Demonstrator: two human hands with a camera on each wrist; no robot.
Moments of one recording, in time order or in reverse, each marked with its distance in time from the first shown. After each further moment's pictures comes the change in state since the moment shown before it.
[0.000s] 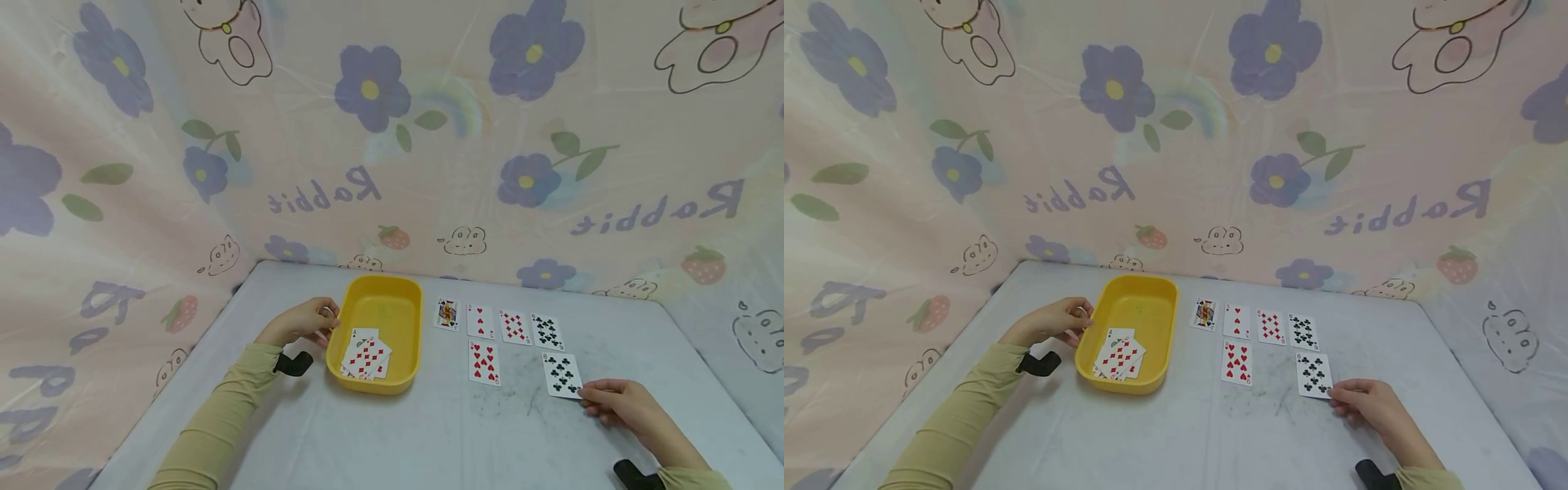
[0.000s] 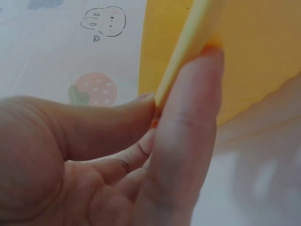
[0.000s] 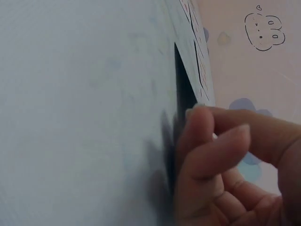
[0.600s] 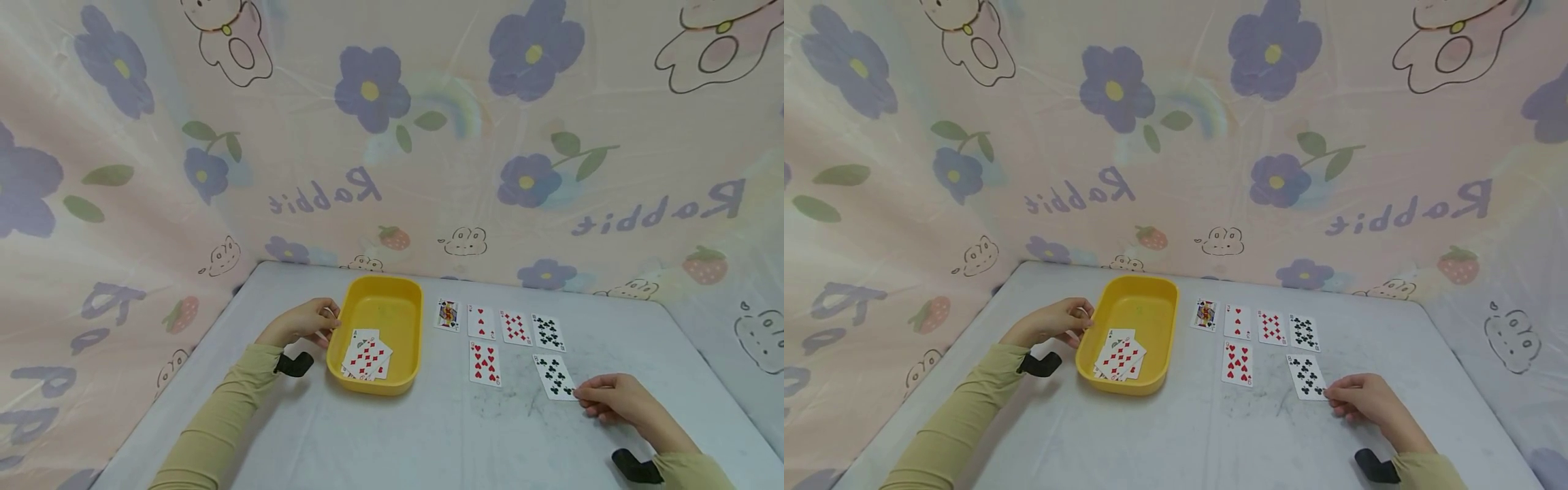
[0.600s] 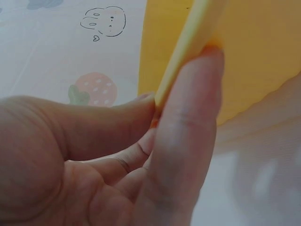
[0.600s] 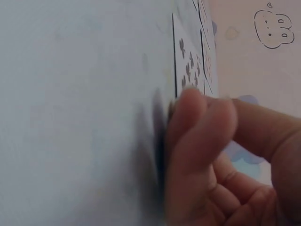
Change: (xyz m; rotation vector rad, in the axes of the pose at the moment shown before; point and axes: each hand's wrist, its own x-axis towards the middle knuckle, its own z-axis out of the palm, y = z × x) left_hand 0.001 -0.001 0.000 -0.002 -0.007 0.007; right_hand 0.011 -0.008 0.002 -0.141 -0.034 0.024
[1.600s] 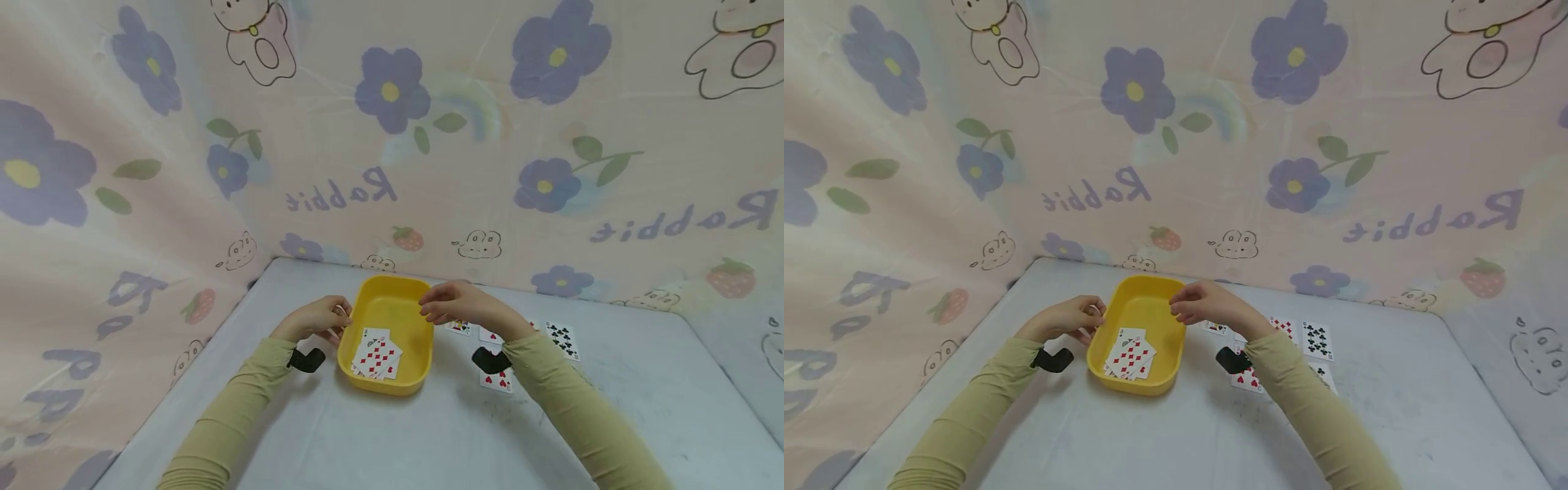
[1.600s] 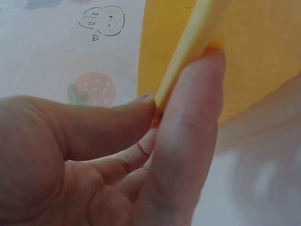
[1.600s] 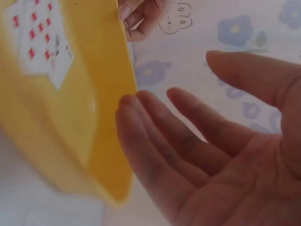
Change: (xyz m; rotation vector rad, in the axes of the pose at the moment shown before) left_hand 0.000 0.001 0.001 -0.012 0.024 -0.016; right_hand 0.021 -0.244 0.135 -0.092 -0.498 -0.598
